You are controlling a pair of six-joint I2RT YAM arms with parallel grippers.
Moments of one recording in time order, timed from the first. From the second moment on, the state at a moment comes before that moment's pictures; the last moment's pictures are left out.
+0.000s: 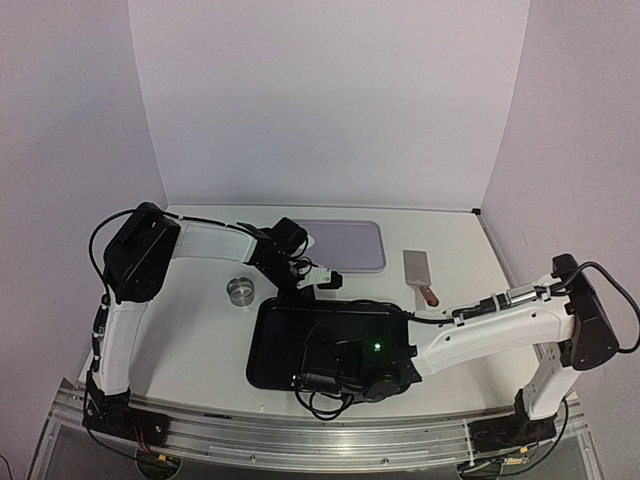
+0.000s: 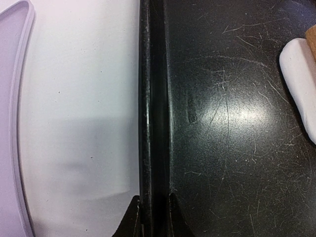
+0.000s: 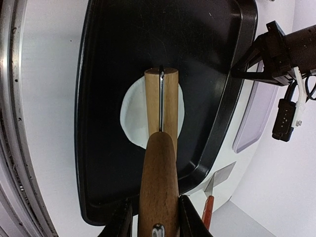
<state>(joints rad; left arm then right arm) -0.75 2.21 1.58 -0.47 0.37 0.86 1.46 1.81 1.33 -0.94 0.59 -0.34</state>
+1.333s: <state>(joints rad) -0.74 2.21 1.59 -0.48 0.36 0.86 1.39 1.82 1.31 -0.88 0.60 -0.32</state>
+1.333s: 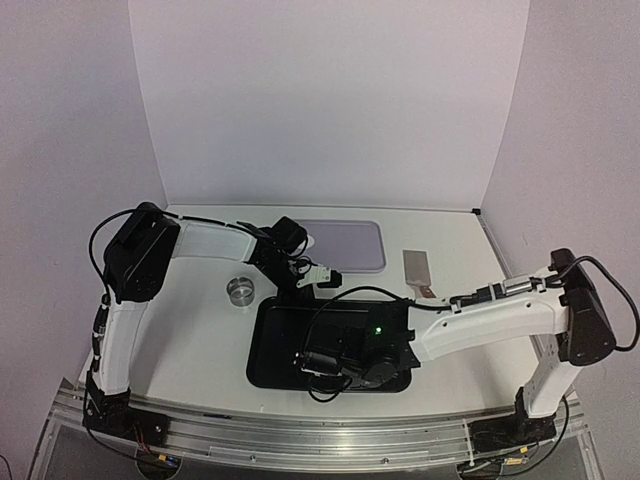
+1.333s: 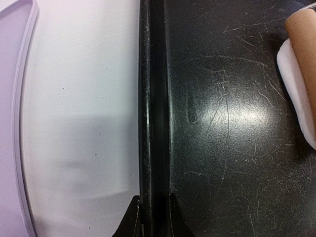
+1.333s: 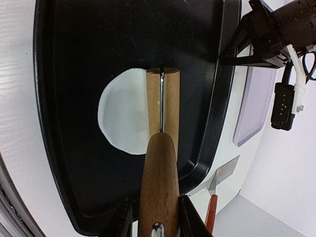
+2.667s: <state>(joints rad) -0.74 2.21 1.59 -0.47 0.35 0.84 1.45 1.84 1.33 -0.98 0.63 -0.21</state>
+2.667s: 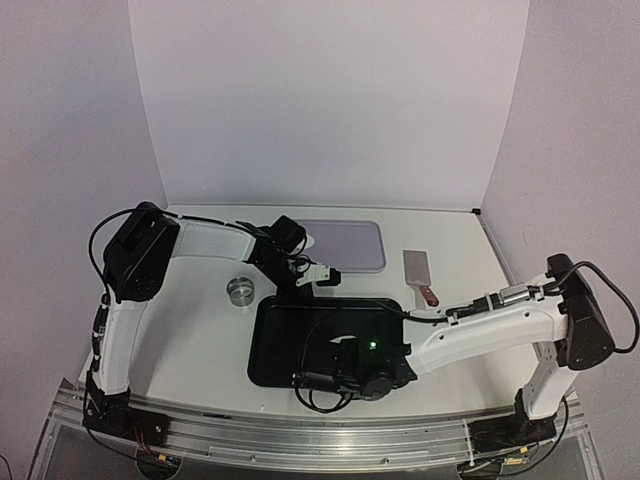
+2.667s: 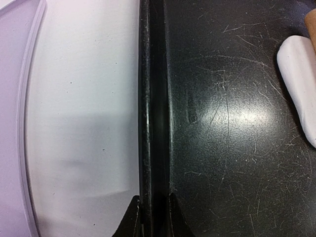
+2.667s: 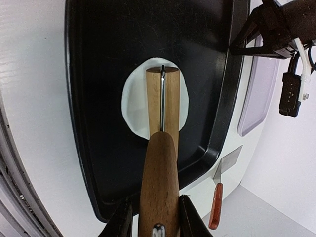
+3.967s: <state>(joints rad) -0.73 2.21 1.59 -0.47 0.34 0.84 1.32 1.88 1.34 -0.88 0.66 -0.25</state>
